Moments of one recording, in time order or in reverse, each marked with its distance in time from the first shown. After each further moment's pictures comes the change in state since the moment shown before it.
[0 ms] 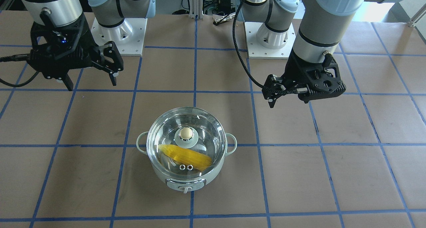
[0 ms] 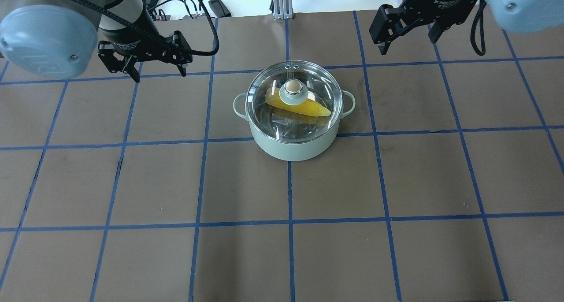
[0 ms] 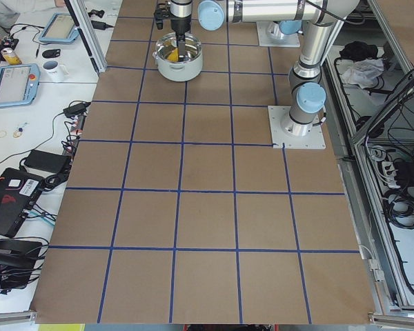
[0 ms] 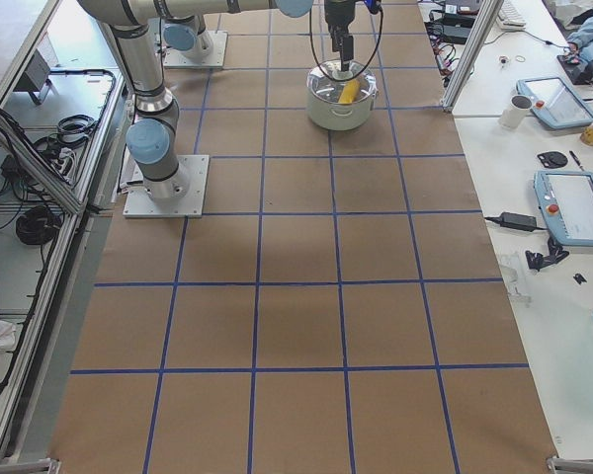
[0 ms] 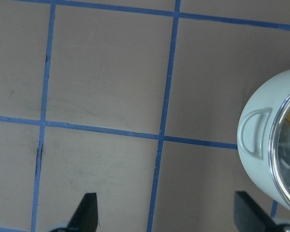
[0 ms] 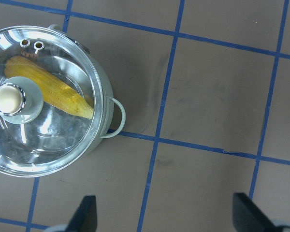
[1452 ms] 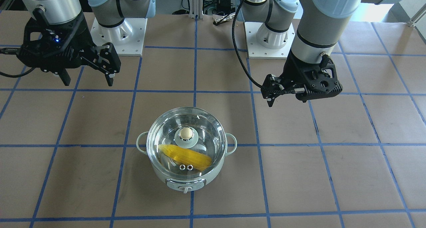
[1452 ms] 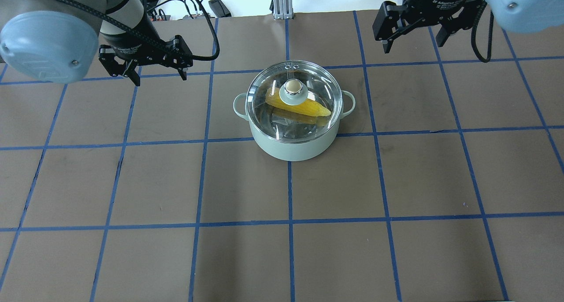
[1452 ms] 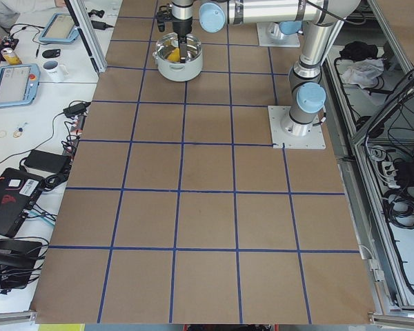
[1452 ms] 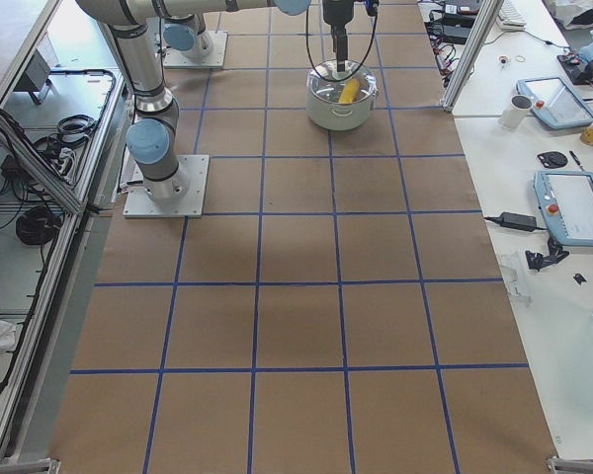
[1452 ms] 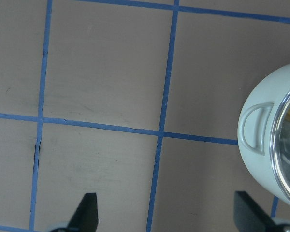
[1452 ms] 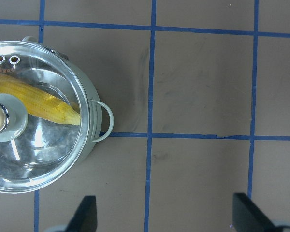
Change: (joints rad) left arm 0.000 0.007 -0.019 0.003 -0.005 0.004; right arm 0.004 -0.003 -0.002 0.014 -0.040 0.153
